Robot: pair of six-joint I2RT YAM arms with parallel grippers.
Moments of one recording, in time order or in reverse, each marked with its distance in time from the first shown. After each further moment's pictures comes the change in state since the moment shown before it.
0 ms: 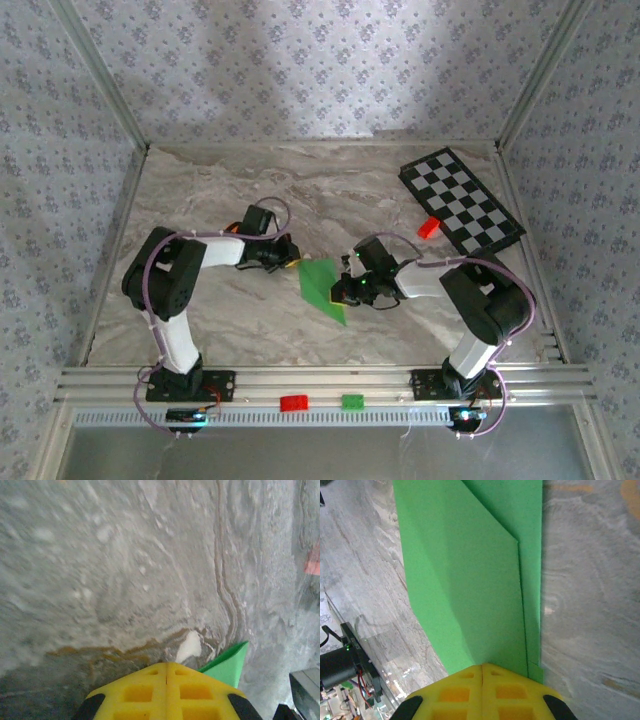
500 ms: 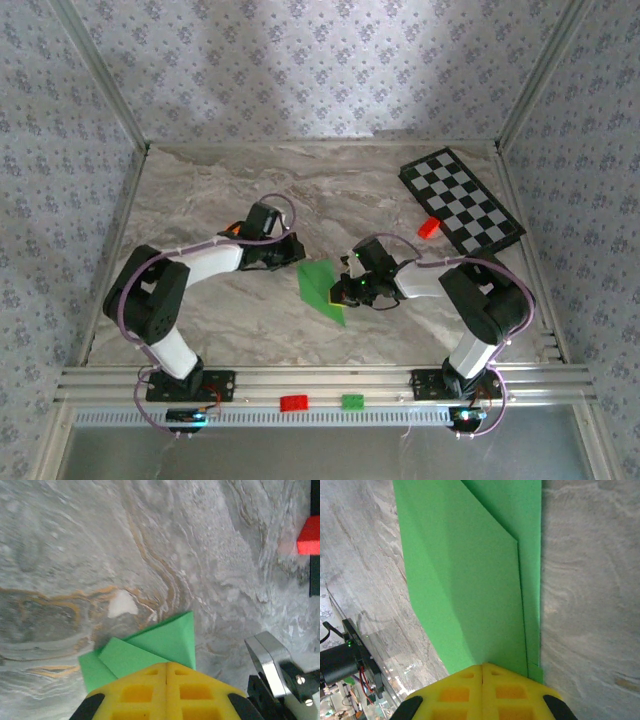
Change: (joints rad) left arm -0.100 -0.172 -0.024 -0.063 -0.082 0.023; right arm 0.004 0.002 0.000 0.000 -0.010 -0.001
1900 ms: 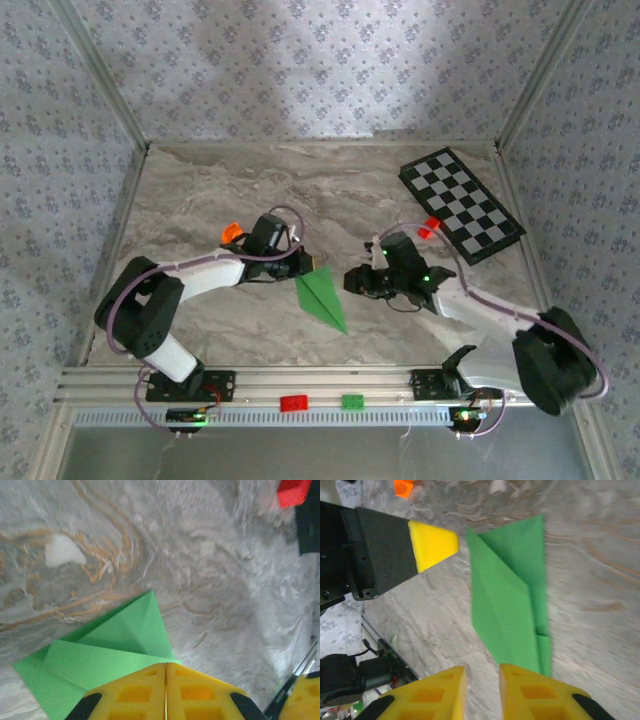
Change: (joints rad) left arm -0.089 -0.069 -0.082 0.040 -0.005 0.026; right arm -0.048 -0.500 -0.101 -0.174 0.134 0.058
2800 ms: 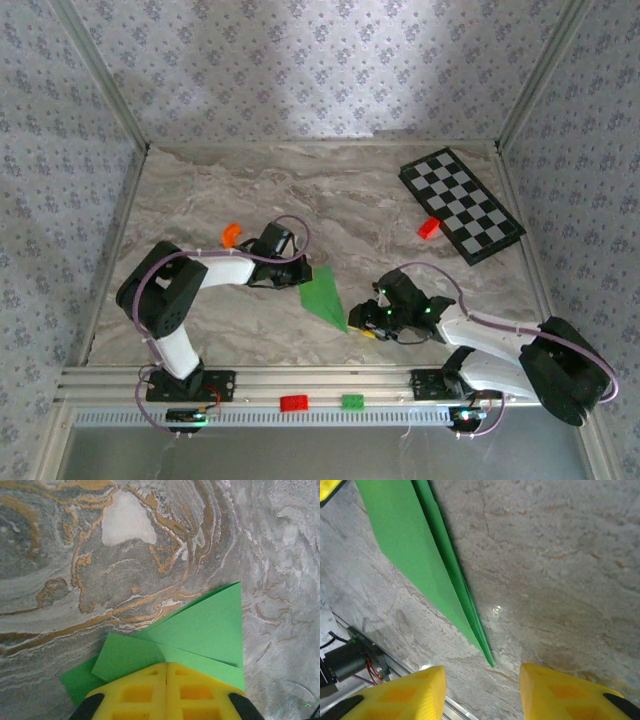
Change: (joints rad) left arm 0.000 0.138 -0.007 0.038 -0.026 0.000; right arm 0.166 -0.060 -0.223 0.028 0.053 0.311
